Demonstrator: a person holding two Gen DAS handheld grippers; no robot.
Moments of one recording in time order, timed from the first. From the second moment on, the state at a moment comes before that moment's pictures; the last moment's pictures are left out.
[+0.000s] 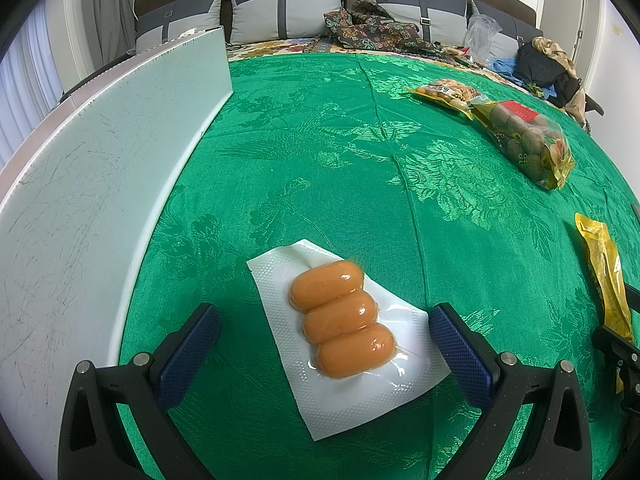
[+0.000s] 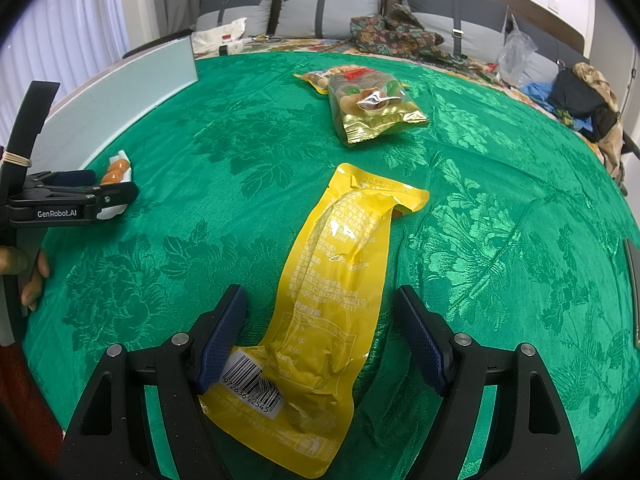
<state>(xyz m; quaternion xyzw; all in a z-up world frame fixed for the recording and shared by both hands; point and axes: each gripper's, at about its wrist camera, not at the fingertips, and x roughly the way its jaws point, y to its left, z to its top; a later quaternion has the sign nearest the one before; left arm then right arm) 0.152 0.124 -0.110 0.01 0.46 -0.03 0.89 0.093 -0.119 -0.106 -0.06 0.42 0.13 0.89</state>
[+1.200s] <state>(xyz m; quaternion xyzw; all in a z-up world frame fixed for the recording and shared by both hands) 0.183 0.113 -0.088 0.06 0.55 -0.09 0.83 0.146 -0.136 -0.086 0.07 0.57 0.12 0.81</state>
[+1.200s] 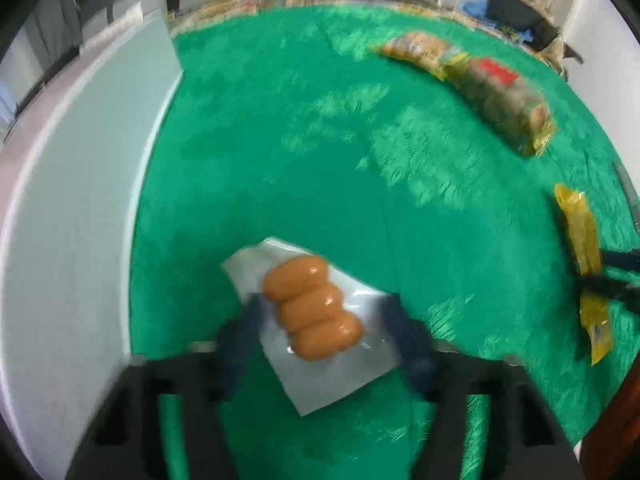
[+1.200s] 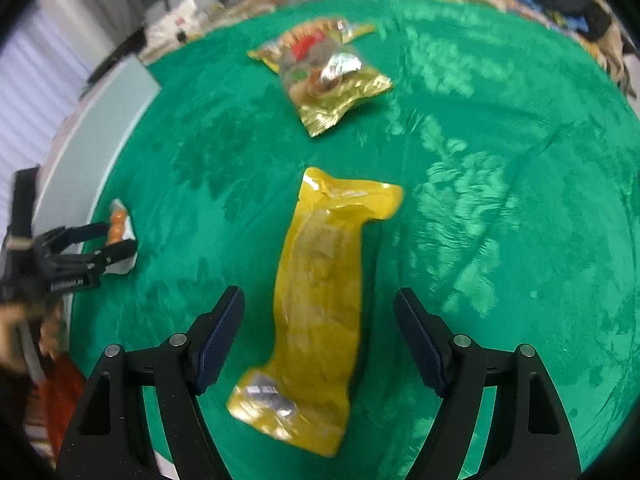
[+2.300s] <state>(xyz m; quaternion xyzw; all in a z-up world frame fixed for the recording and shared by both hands) 0.063 0.397 0.040 -0.13 0.41 0.12 0.90 0.135 0.168 0.104 0.13 0.45 0.44 0.77</state>
